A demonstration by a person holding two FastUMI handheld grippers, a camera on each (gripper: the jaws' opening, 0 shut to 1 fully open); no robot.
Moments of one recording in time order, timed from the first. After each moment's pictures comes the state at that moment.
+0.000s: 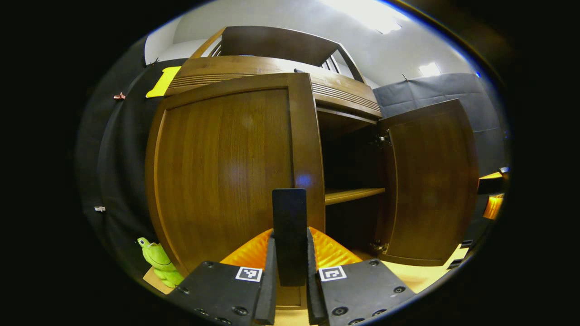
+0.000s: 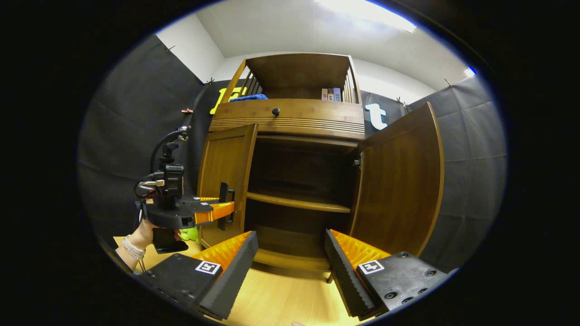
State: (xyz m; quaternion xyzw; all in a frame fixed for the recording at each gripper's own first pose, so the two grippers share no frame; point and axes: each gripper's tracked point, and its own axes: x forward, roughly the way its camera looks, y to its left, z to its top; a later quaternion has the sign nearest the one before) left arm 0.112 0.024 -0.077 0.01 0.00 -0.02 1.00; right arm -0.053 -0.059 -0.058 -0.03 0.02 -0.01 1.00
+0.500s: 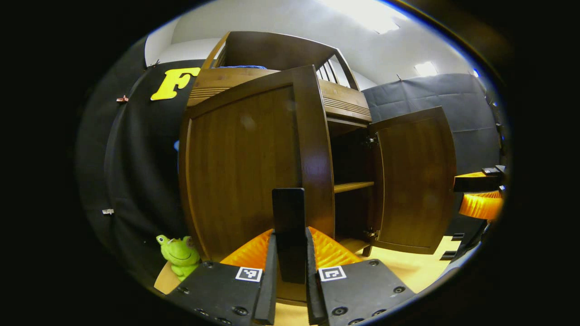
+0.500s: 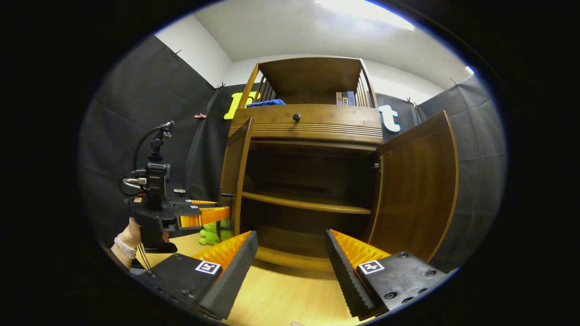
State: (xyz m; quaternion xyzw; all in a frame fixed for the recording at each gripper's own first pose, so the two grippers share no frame) left arm 0.030 0.051 -0.076 0.02 0.01 -0.01 1.00; right arm -0.062 -0.011 -0.053 -0.01 0.02 0.03 1.00
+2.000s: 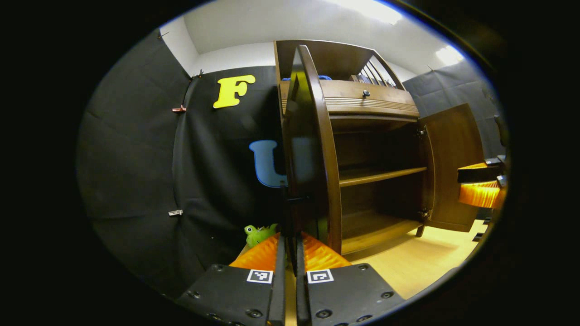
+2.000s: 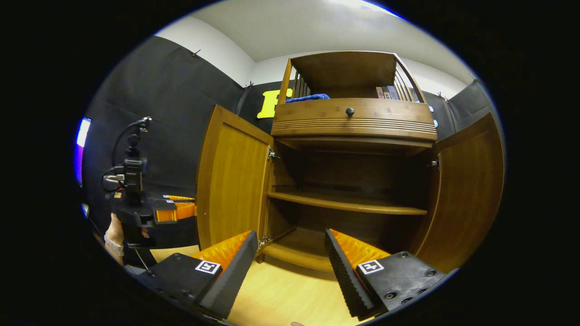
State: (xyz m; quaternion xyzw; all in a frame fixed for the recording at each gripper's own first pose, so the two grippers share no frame) left arm -0.104 0.182 -0.076 0.04 0.02 0.16 0.99; right arm -0.027 0.096 -0.060 0.01 0.02 0.12 0.99
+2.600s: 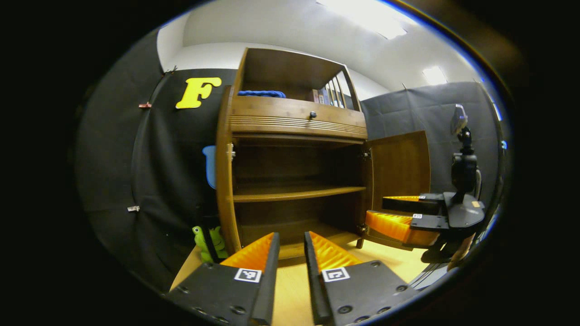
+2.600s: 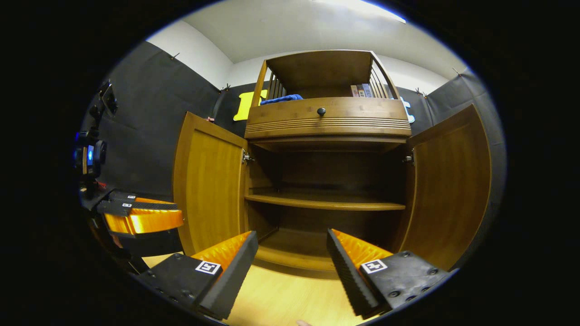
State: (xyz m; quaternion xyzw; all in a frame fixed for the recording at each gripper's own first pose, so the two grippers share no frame) left arm -0.094 0.047 -0.040 0.02 0.02 0.02 1.00; right arm -0.031 0.049 -0.059 0.02 0.03 0.04 1.00
